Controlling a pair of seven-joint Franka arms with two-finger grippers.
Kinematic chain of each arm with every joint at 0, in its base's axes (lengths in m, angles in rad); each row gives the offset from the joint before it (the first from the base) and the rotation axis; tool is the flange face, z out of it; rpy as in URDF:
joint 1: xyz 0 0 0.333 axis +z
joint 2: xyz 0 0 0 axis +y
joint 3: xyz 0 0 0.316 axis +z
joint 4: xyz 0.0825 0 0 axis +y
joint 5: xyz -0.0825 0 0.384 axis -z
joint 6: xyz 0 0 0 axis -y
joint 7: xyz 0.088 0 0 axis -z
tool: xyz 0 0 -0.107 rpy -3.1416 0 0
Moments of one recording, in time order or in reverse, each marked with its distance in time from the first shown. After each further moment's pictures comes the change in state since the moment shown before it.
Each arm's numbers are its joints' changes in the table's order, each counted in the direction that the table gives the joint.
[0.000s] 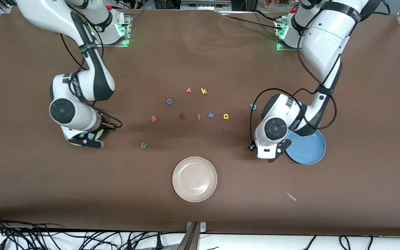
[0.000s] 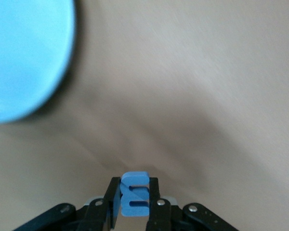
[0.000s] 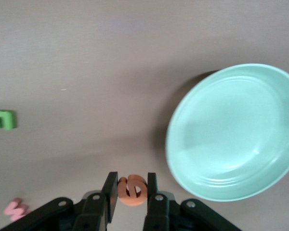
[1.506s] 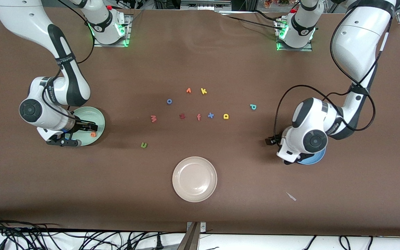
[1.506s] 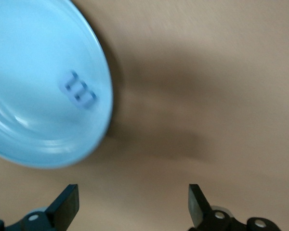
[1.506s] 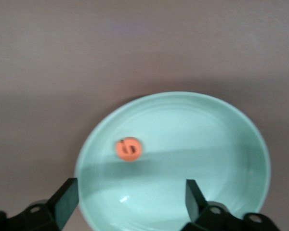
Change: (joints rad) left arm 0.223 -0.051 -0.157 0.043 0.028 -0.147 0.446; right arm -0.169 -0.002 0.042 0.152 -0.010 0.240 -0.256
